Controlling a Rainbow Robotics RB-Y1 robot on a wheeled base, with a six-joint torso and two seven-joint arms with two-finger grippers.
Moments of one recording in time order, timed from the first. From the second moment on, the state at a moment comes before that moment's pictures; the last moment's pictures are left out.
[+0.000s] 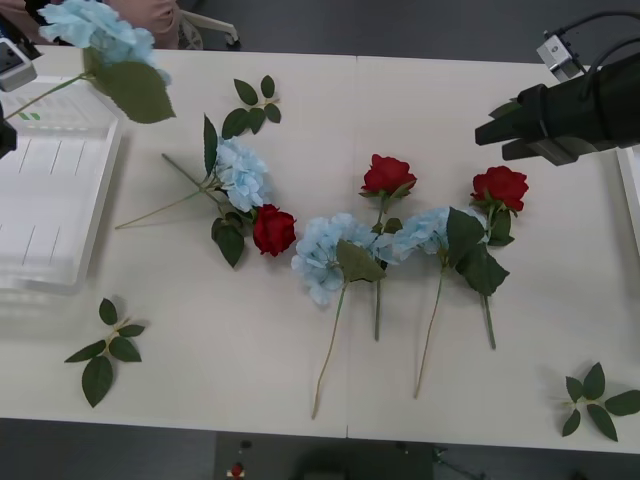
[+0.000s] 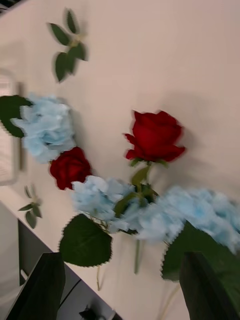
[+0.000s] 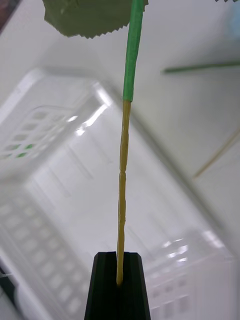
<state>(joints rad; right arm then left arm) -0.68 -0.83 0.07 -1.43 -1.46 1.44 1.40 -0.75 1.44 -0.64 -1.69 1.04 1.08 -1.75</state>
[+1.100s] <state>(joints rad) -0.78 -0.79 0.56 -1.22 -0.83 1.27 1.02 -0.51 1.34 -0.61 -1.39 0.89 0.63 -1.76</state>
